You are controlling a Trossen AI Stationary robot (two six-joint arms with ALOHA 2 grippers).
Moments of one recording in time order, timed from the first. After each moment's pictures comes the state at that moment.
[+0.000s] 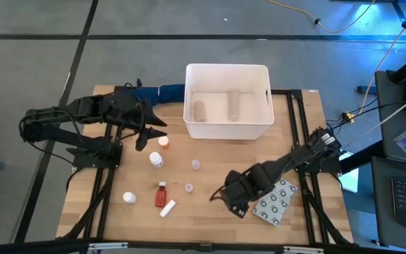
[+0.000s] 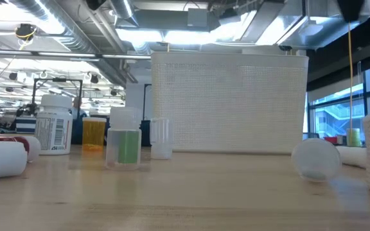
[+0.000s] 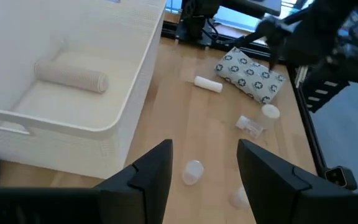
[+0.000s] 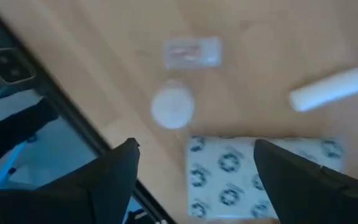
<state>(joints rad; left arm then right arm) 0.10 0.94 1.15 -0.74 0.07 -0.20 0.50 1.90 1.80 -1.36 -0.08 1.09</state>
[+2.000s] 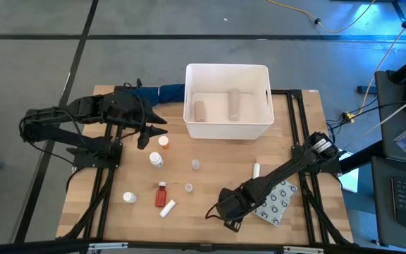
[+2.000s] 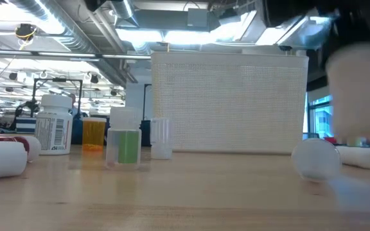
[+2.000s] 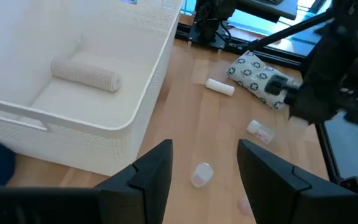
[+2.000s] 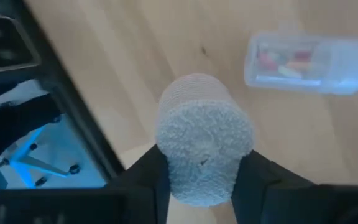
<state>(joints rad) 0.10 0.94 1.15 -0.74 0.02 -0.22 0.55 1.95 1.51 -0.86 -0.15 1.03</state>
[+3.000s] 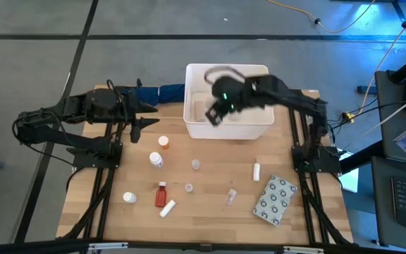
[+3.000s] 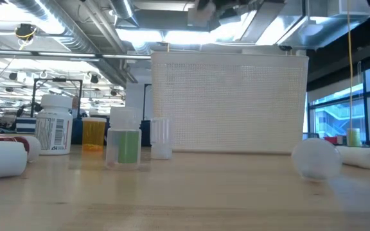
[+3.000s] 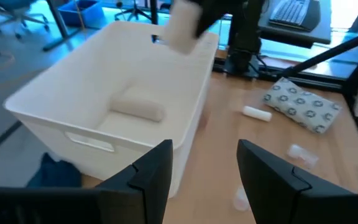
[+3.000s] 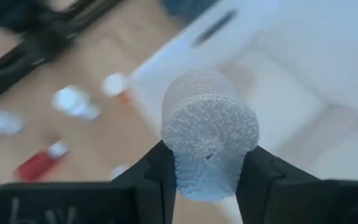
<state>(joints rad) 0.10 0.83 1.15 -0.74 -0.16 -0.12 -0.12 1.91 2.33 -1.38 0.25 0.55</state>
